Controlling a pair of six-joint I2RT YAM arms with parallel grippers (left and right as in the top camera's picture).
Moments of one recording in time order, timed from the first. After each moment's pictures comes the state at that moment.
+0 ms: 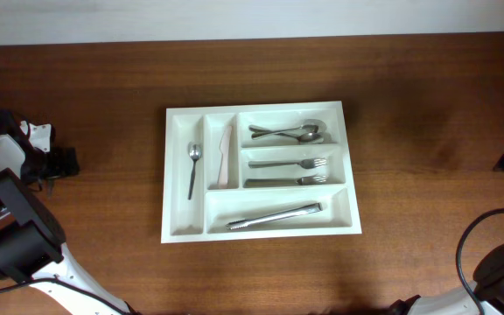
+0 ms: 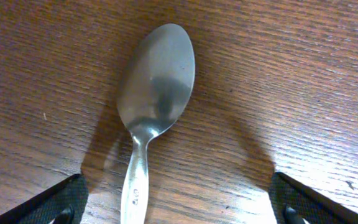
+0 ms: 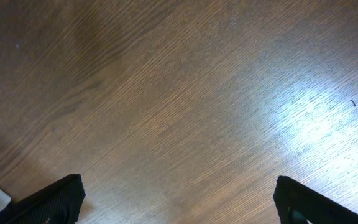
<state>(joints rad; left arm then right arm) 0.57 2.16 1.55 -0.75 0.06 0.37 -0.78 1.79 1.68 -1.32 -0.06 -0.05</state>
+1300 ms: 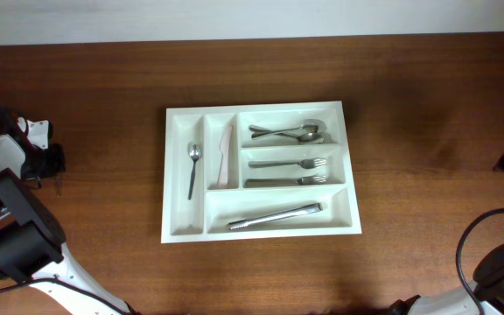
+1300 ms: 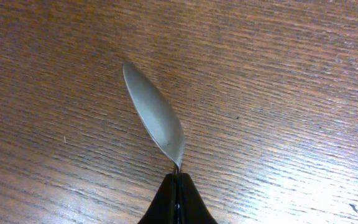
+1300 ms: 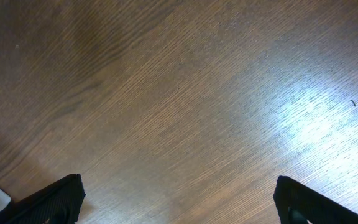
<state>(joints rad) 0.57 2.16 1.55 -0.69 0.06 0.37 -0.78 1.79 1.68 -1.32 -0.06 -0.05</state>
